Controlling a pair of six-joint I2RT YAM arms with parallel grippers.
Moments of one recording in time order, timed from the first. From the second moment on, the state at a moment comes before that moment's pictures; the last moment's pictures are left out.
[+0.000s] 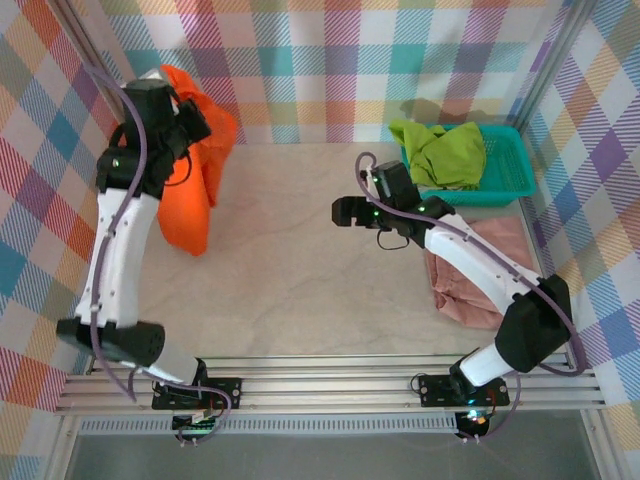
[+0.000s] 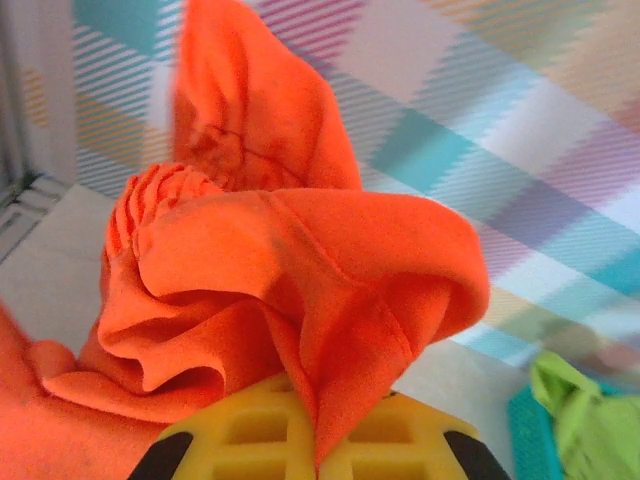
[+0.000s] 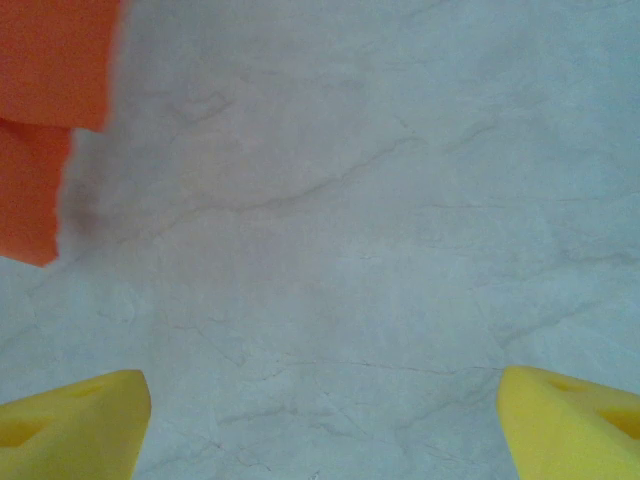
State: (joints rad) left arm -0.21 1.48 1.94 -0.83 -0.18 -0.52; right arm 0.56 1.49 1.30 -0.54 -0.12 0.46
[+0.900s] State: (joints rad) left arm -0.30 1.23 1.21 -0.55 -0.07 -0.63; right arm 0.54 1.47 1.15 -0.50 -0.20 0.44
